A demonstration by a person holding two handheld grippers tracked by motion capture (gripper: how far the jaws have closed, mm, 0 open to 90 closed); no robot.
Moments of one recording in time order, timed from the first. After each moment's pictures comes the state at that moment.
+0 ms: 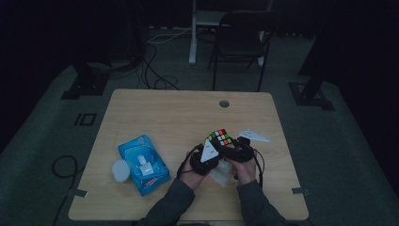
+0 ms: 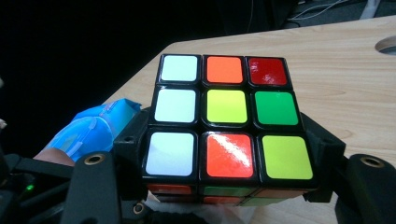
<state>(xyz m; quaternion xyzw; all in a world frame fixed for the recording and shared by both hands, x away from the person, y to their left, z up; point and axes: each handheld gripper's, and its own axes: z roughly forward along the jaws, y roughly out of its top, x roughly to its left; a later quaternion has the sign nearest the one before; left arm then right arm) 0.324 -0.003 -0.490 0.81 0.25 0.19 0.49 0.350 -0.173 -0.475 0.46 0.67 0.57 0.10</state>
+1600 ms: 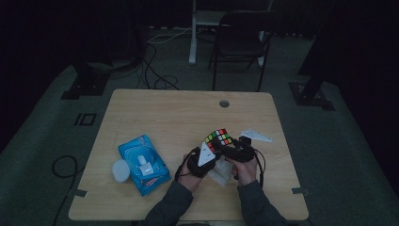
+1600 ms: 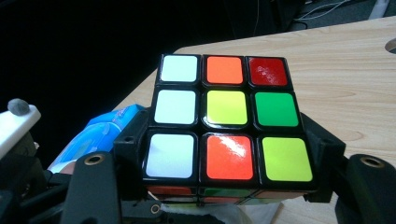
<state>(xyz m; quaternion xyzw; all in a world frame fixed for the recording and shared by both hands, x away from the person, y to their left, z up) 0.321 0.007 -0.504 0.80 0.25 0.22 0.49 0.347 -0.175 -0.469 0.46 0.66 0.59 0.08</state>
